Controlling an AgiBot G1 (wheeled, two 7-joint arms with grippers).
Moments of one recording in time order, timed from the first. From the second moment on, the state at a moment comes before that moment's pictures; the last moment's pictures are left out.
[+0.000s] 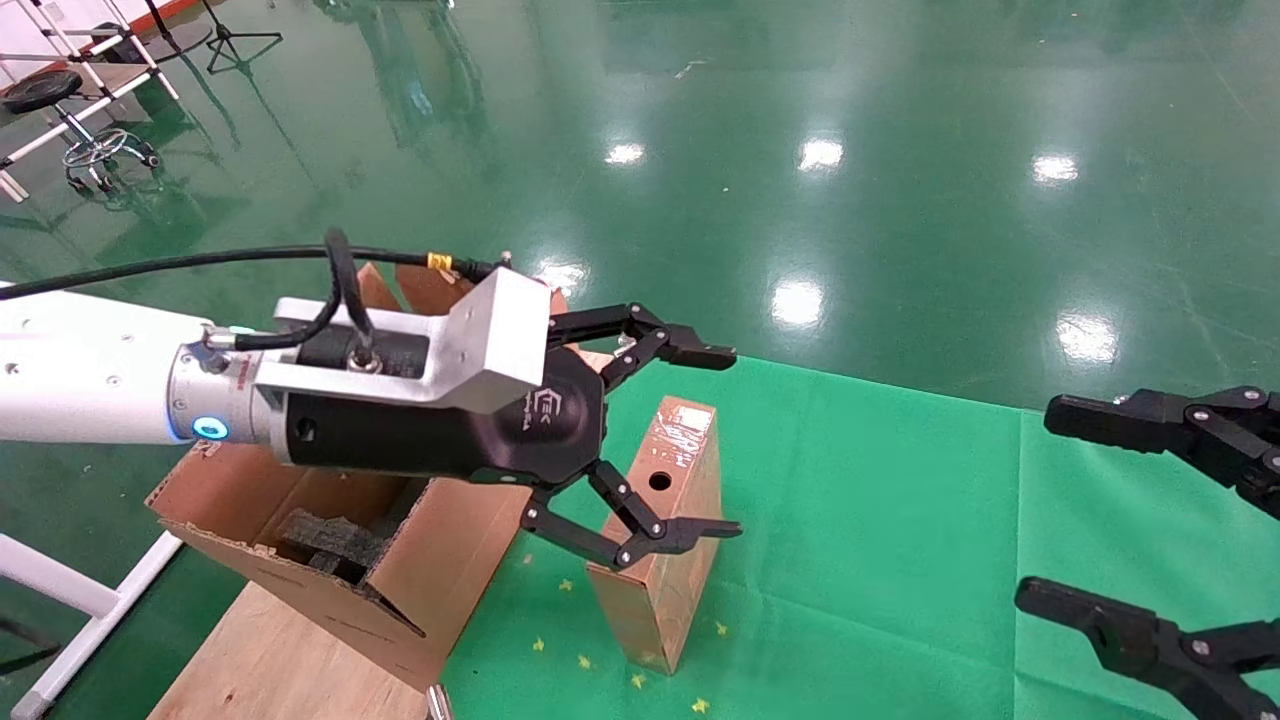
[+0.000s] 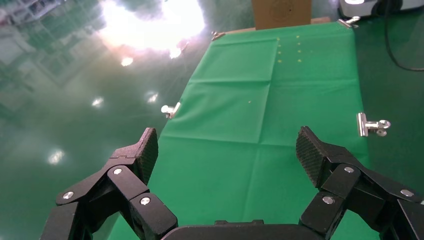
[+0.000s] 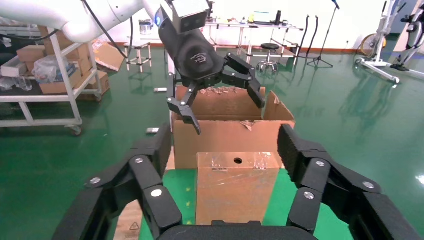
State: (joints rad) left arm -1.30 0.63 0.40 -1.34 1.11 1.39 -0.29; right arm 1.09 -0.58 -0.34 1.25 -0.68 -1.46 0.15
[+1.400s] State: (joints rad) left arm -1.74 0.93 0.91 -1.32 1.77 1.55 -1.51; right arm 1.09 -0.58 -0.34 1.25 -0.68 -1.46 0.15
